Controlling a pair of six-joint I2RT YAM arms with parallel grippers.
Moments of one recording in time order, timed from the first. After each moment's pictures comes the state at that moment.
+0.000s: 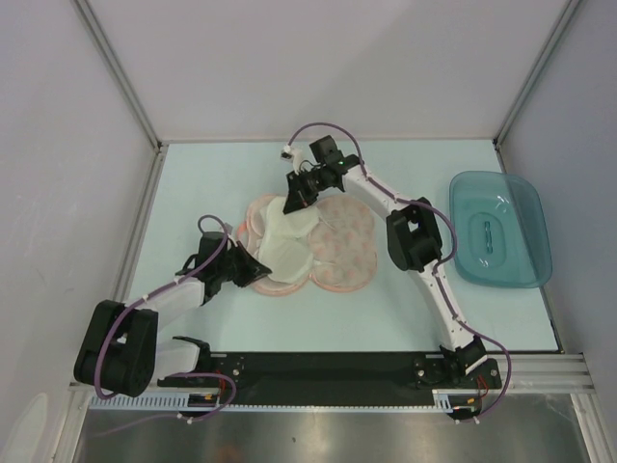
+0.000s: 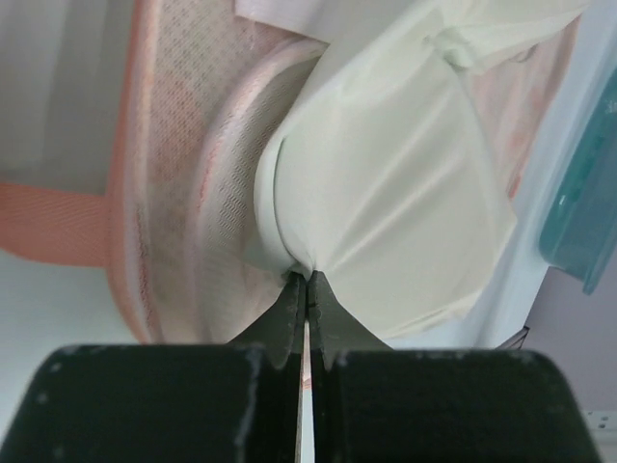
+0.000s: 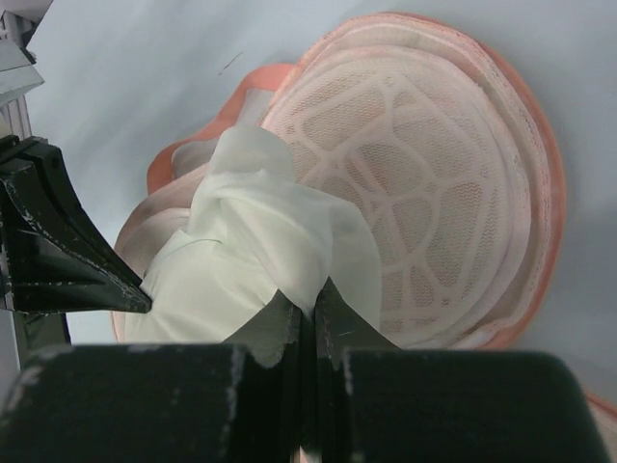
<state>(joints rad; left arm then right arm) -0.24 1.24 0.40 0.07 0.35 -0.88 0.57 2.51 2.27 -0.61 -0.81 -0.05</state>
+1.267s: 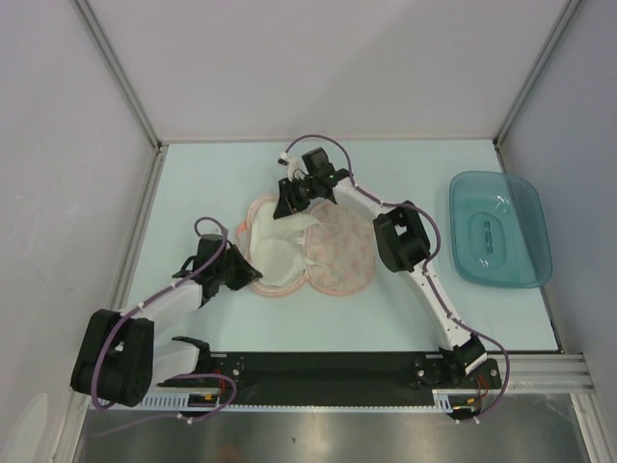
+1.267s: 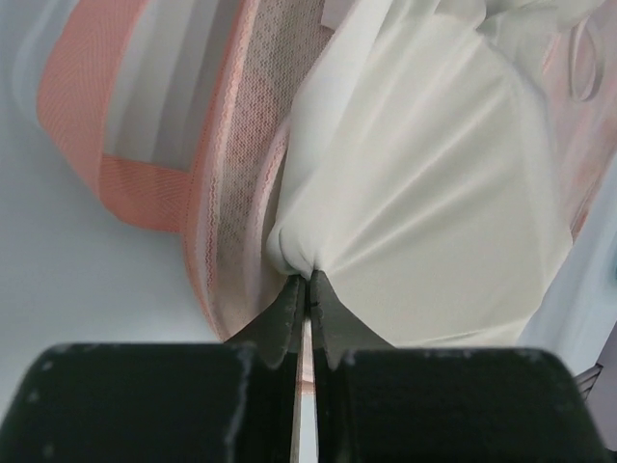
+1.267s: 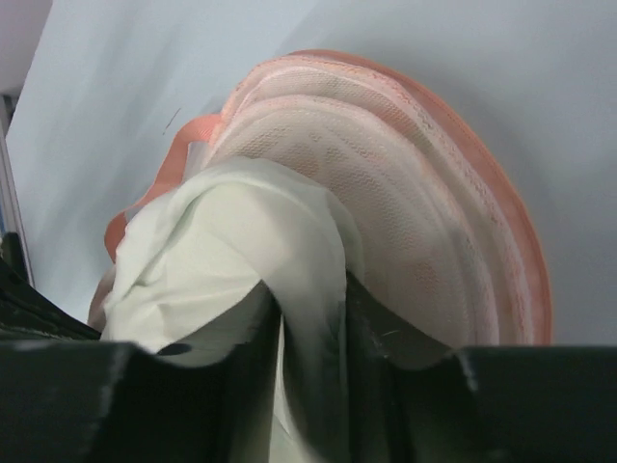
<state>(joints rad) -0.23 1.18 0.40 -0.05 0.21 -0.79 0.59 2.65 2.29 -0.39 -0.76 0.18</state>
